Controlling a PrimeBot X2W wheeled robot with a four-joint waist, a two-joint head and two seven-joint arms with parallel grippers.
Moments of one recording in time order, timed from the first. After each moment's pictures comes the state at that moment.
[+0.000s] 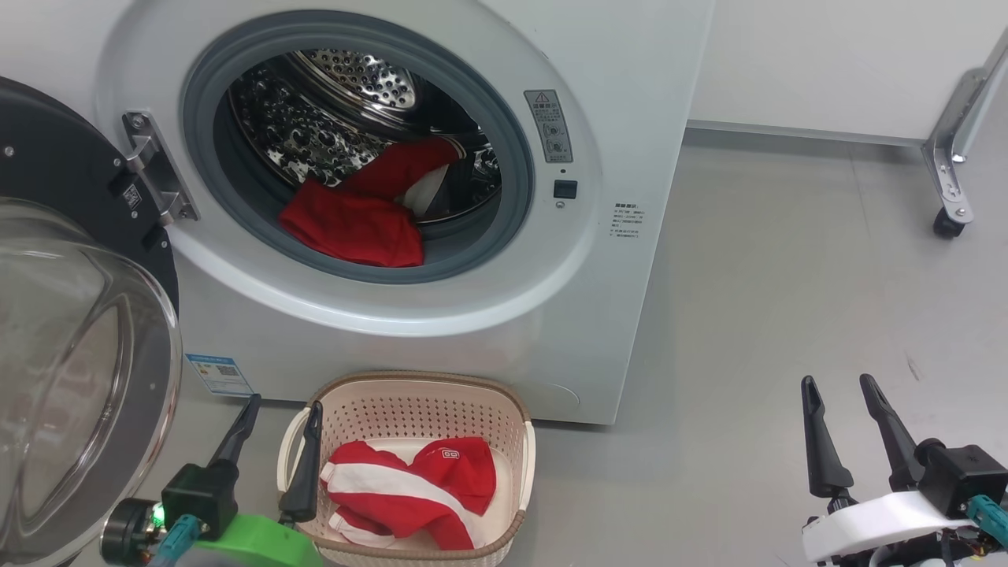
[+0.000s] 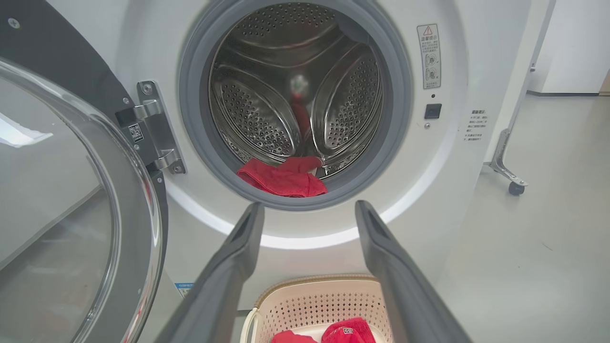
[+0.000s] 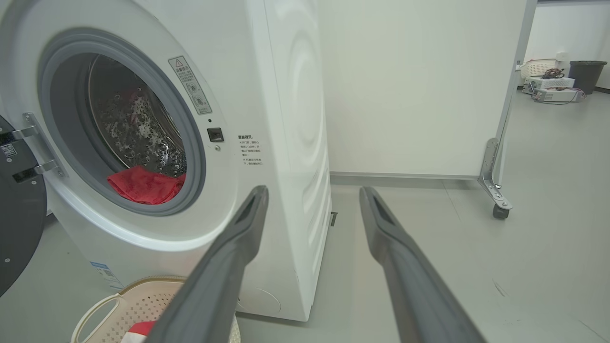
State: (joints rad) left arm -0.03 0.04 -0.11 0.27 -0.21 -0.12 -0.25; right arm 0.10 -0.09 0.03 0.12 0.31 0.12 -0.25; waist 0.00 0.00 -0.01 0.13
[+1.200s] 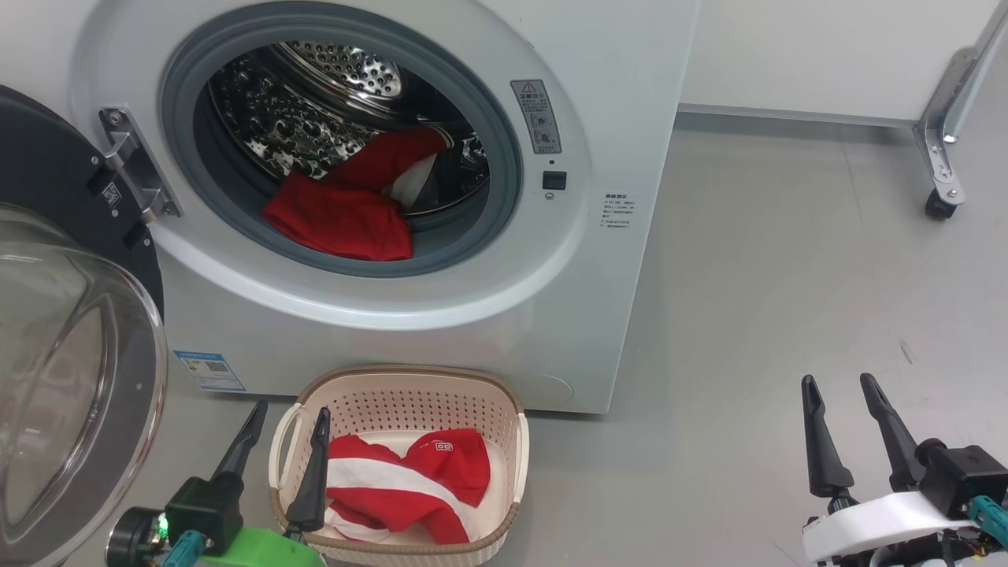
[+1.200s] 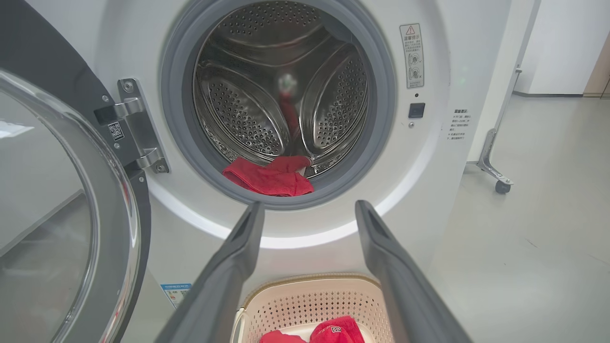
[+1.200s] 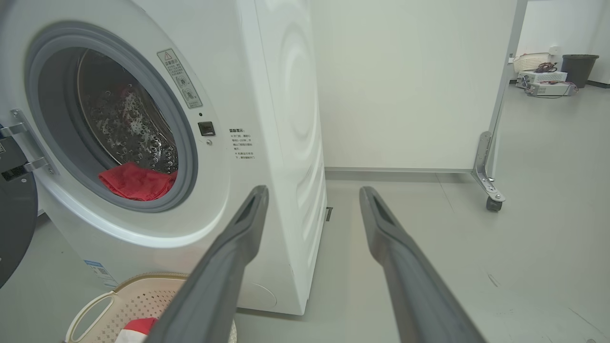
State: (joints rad) left arm 0.02 0.04 -0.13 0.20 -0.22 -0.10 -0.25; right arm 0.11 -0.09 0.03 0.12 0.31 0.12 -0.25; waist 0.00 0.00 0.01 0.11
